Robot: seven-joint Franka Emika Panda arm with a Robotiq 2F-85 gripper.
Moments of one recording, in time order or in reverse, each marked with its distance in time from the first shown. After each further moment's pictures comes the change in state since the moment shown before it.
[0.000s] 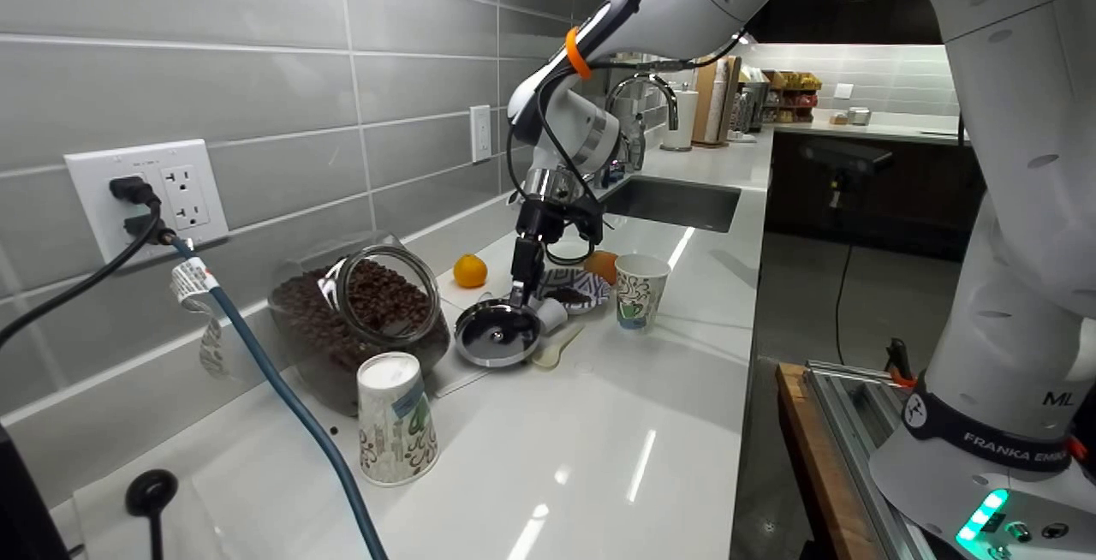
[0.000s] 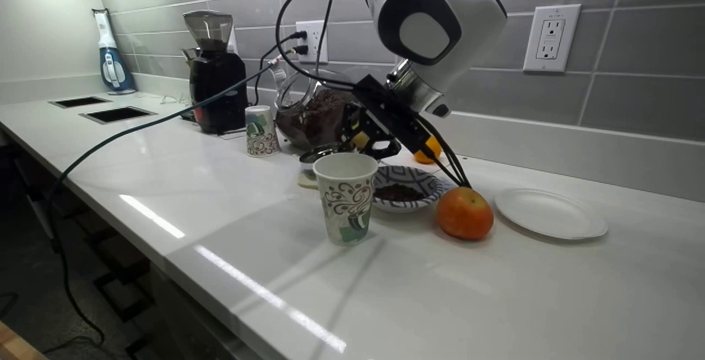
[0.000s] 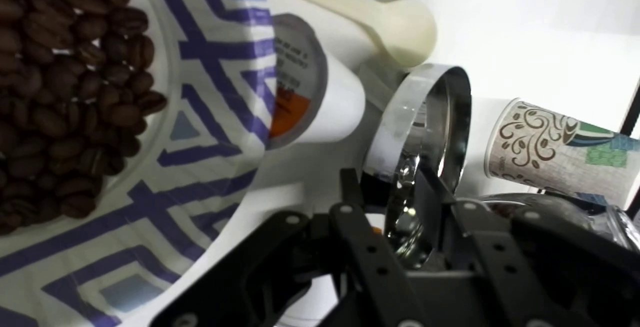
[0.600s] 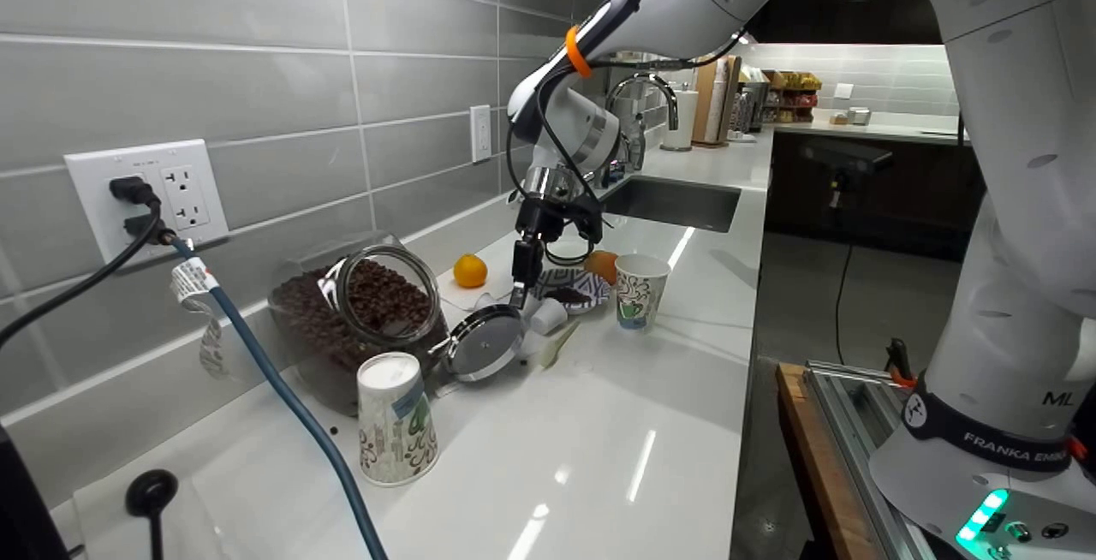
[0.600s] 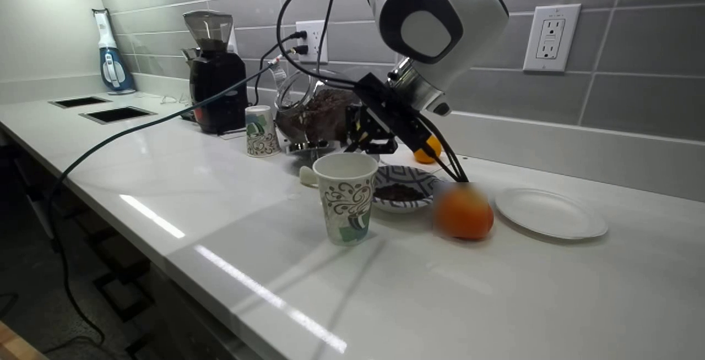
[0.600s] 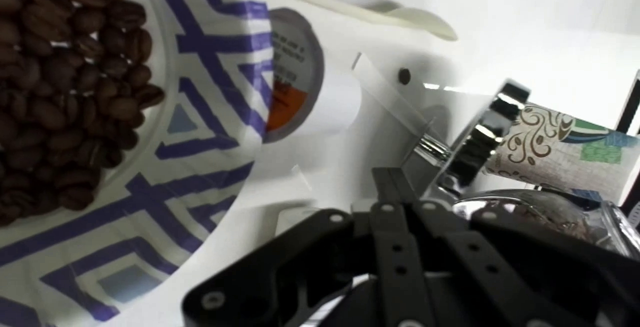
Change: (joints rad) arm -0.005 0.000 0.003 0.007 0.002 -0.008 0.000
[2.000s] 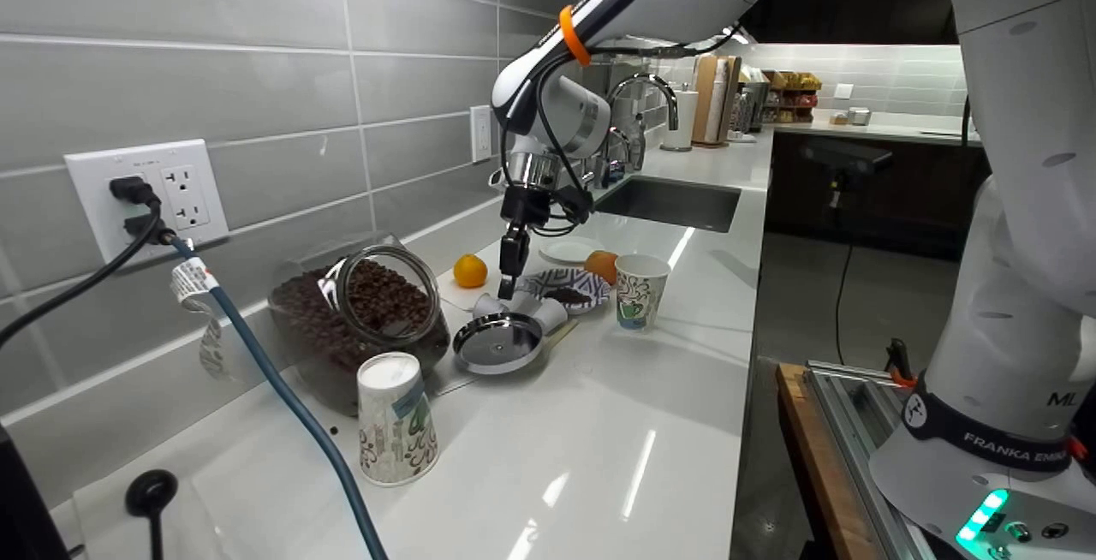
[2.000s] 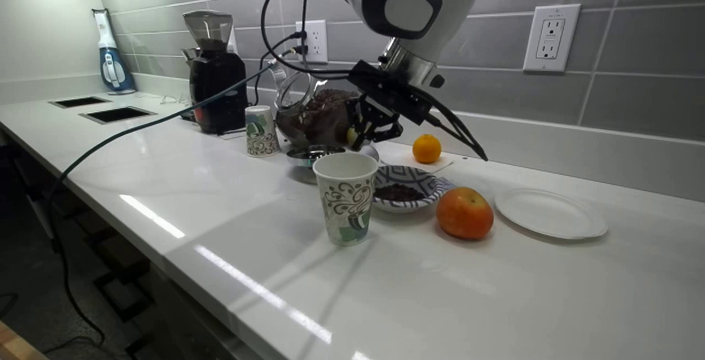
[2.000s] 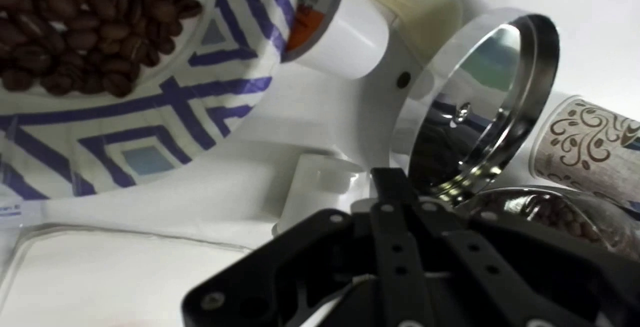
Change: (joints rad) arm 0.069 -0.051 0.006 -0.010 -0.139 0.160 0.063
